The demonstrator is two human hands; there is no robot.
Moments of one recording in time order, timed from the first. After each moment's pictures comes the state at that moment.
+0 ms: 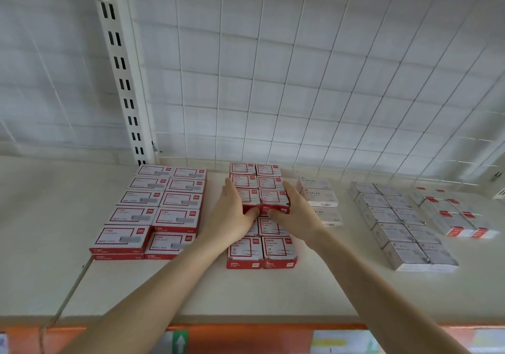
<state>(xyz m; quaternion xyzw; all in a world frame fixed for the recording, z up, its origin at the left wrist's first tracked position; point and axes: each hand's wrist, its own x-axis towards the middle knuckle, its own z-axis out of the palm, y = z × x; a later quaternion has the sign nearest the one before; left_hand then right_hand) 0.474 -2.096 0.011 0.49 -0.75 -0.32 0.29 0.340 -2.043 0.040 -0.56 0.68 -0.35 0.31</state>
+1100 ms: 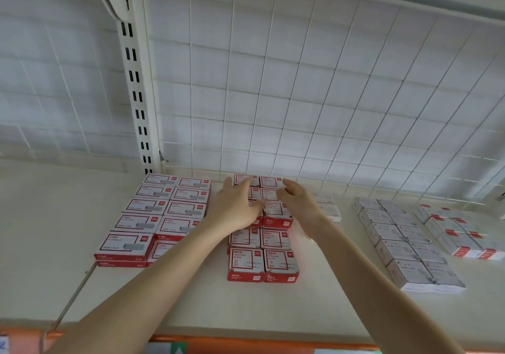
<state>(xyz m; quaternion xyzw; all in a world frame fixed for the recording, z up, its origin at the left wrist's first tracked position) 0.472 -2.108 0.050 0.54 -0.79 -0.26 0.15 0.336 -2.072 0.059 -0.47 0.68 -0.41 0.38</state>
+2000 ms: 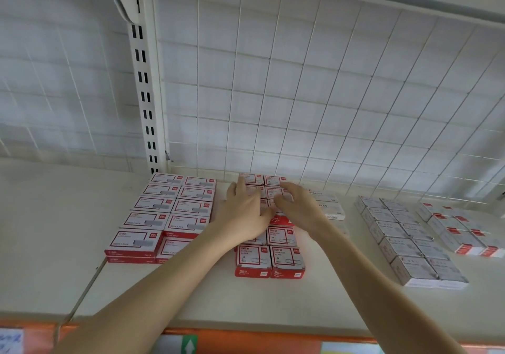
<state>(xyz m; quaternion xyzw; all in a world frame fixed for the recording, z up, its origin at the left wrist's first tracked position) 0.476 -2.085 0.056 0.51 -0.84 -0.16 0.10 0.347 -2.065 0.059 -0.56 0.74 -0.29 0.23</state>
